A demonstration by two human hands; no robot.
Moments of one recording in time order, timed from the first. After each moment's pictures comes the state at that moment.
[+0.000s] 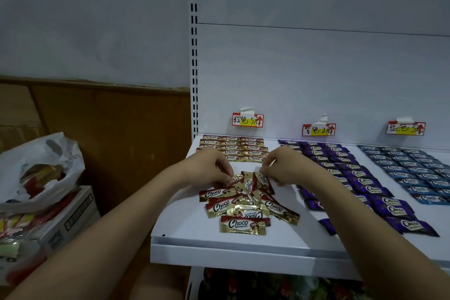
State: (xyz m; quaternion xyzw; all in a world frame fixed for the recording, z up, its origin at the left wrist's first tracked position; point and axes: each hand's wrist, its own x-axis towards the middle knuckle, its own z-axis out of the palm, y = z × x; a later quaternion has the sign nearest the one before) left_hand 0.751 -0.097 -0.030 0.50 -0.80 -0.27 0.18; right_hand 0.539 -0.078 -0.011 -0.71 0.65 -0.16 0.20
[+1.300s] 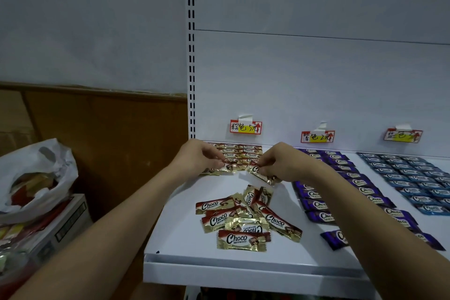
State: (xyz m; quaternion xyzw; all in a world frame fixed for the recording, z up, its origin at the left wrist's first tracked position) left_hand 0.756 -0.116 -0.022 0.56 -0.70 -0.28 0.34; right_hand 0.534 -0.095 0.006 -0.75 0.60 -0.16 0.22
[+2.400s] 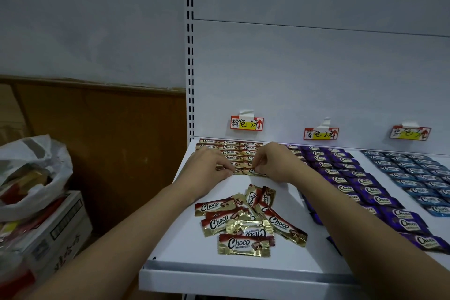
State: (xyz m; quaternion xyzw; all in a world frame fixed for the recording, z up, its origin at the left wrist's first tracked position) left_hand 0.743 -0.120 -0.055 0.50 -0.81 -0.08 0.30; right_hand 0.547 -0.123 -0.019 -0.76 0.62 -0.17 0.12
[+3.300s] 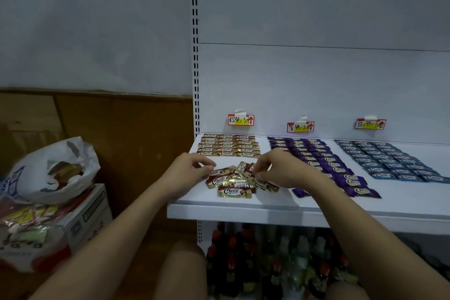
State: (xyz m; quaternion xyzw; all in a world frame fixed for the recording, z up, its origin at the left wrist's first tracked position) left_hand 0.781 -0.009 -0.049 0.53 -0.72 -0.27 0.37; right_hand 0.529 0.010 -0.004 -0.79 0.55 -0.17 0.18
